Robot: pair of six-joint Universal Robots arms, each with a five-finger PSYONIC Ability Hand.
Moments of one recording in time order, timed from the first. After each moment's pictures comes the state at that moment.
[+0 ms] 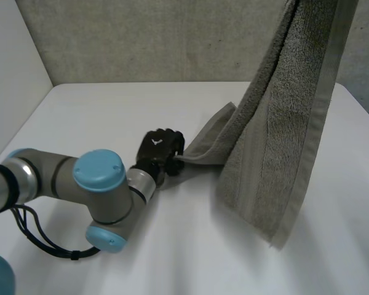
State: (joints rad) left arm 4.12 -2.33 -1.39 3.65 -1.53 3.09; right arm 1.94 -1.77 1.25 0.04 1.35 3.04; left_hand 1.35 1.35 1.37 1.35 1.19; right_hand 1.33 1.34 1.34 1.34 1.17
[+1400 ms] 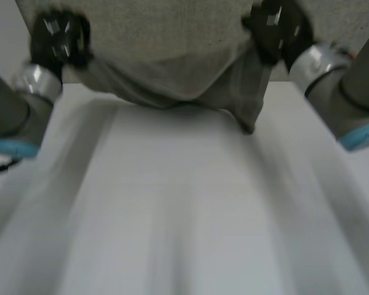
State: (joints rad) left arm 4.50 -2.09 -1.24 3.72 -1.33 3.26; right arm 1.95 -1.07 1.00 -0.17 1.25 2.46; left_hand 1.36 1.36 1.38 1.36 1.19; right_hand 1.33 1.34 1.34 1.34 1.17
